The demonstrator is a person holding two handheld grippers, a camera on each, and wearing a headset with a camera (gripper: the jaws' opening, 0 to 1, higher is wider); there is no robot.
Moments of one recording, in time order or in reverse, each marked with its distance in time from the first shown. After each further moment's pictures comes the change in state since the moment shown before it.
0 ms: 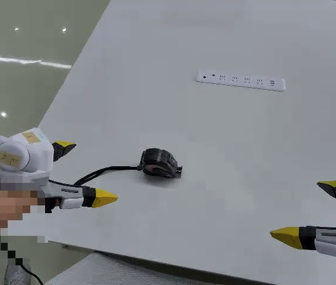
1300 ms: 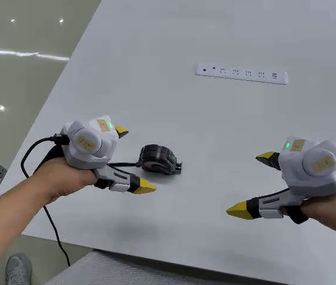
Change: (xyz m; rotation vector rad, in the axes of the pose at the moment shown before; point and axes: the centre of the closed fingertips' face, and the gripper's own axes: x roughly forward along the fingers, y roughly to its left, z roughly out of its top) left arm 0.094 -0.028 0.025 0.236 0.056 -0.148; right arm 0.096 0.020 0.031 -0.239 0.073 0.179
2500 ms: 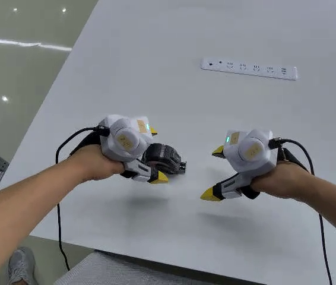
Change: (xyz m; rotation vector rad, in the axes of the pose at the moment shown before) left arm 0.069 0.017 -0.014 0.197 0.093 -0.083; right arm 0.108 -0.006 0.015 -0.243 0.102 0.157
